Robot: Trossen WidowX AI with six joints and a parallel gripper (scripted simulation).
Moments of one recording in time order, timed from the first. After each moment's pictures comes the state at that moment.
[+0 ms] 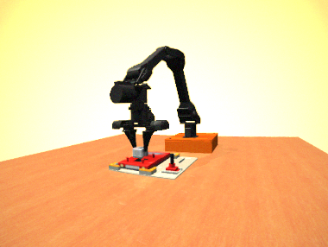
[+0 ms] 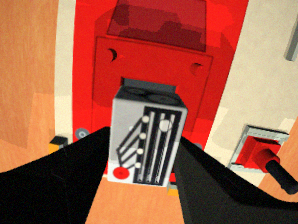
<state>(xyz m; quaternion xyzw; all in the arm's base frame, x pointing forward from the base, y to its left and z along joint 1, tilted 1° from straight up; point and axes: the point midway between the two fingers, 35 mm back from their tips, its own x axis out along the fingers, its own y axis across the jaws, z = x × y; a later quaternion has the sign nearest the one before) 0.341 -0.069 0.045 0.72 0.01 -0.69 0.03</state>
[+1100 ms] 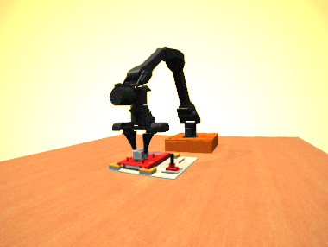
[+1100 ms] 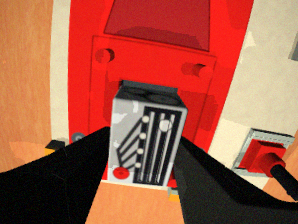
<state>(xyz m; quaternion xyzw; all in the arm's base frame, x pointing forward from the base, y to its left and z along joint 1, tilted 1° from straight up) 0.341 -0.069 0.038 0.72 0.01 -0.69 0.03</state>
